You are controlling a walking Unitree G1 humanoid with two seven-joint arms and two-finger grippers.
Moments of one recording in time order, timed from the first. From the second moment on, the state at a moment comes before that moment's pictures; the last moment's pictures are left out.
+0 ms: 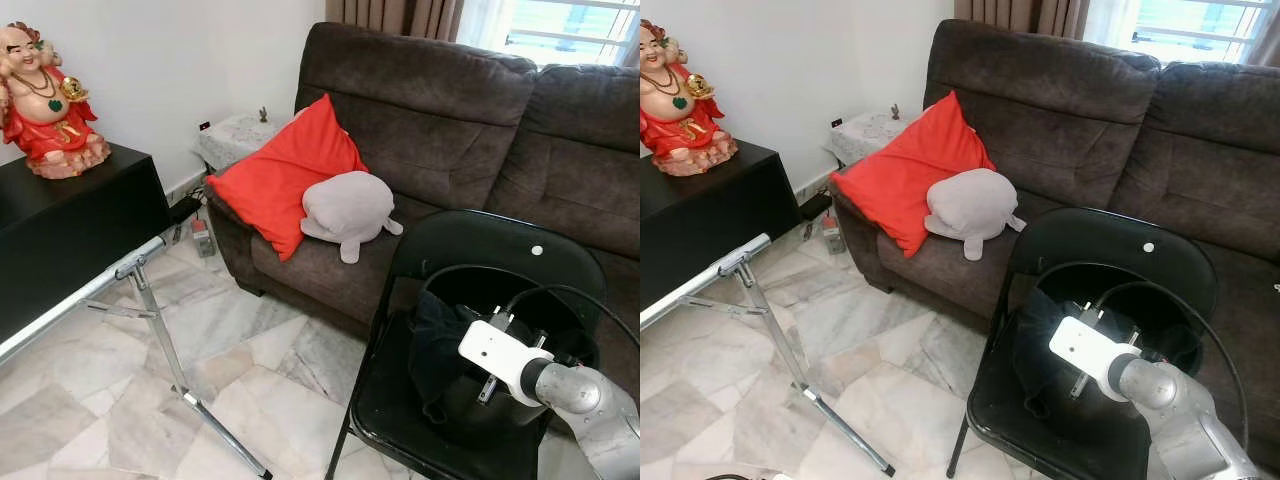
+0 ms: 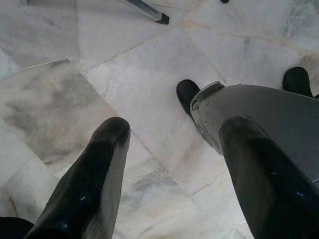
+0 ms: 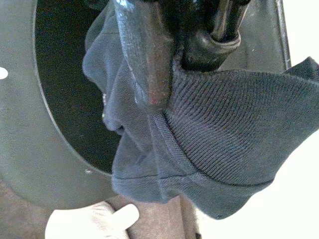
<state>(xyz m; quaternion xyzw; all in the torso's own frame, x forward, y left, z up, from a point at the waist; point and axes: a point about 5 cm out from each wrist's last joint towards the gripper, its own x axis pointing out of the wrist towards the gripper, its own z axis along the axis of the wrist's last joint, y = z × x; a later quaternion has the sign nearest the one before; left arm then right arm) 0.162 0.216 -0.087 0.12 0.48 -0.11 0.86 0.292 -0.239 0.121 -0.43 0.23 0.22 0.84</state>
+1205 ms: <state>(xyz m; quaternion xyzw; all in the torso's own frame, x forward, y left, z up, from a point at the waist) 0.161 0.216 -0.087 0.12 0.49 -0.11 0.86 0.296 -0.262 0.165 -0.51 0.23 0.27 0.79</state>
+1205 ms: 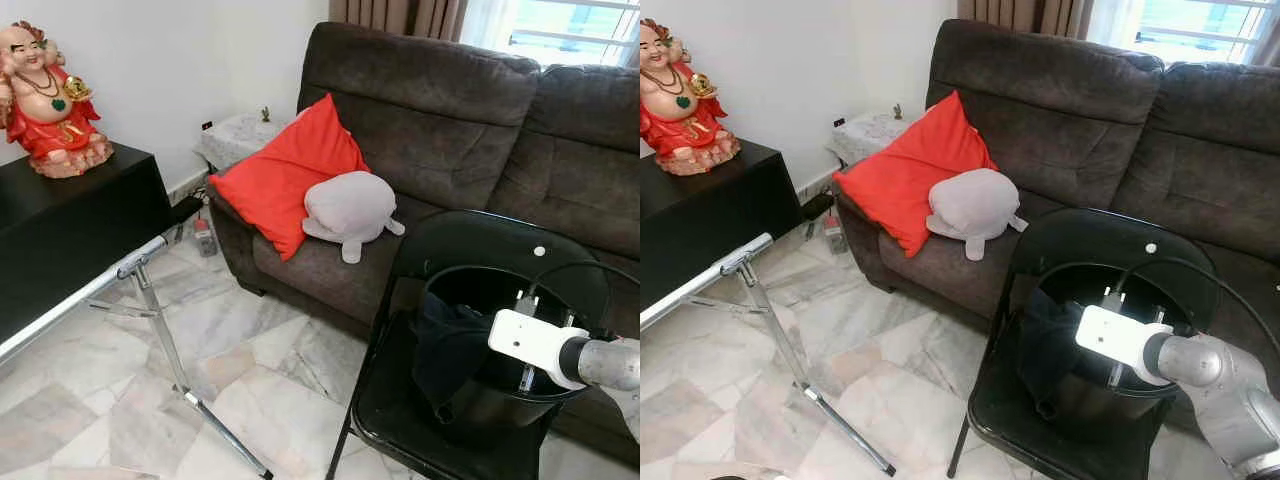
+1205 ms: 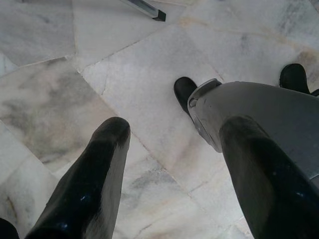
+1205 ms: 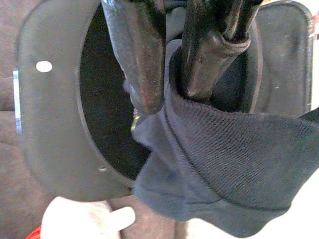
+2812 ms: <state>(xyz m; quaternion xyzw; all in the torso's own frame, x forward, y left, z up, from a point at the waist) 0.162 0.216 -0.087 0.12 0.49 -0.11 0.86 0.271 -0.218 0.165 -0.54 0.05 0.14 0.83</state>
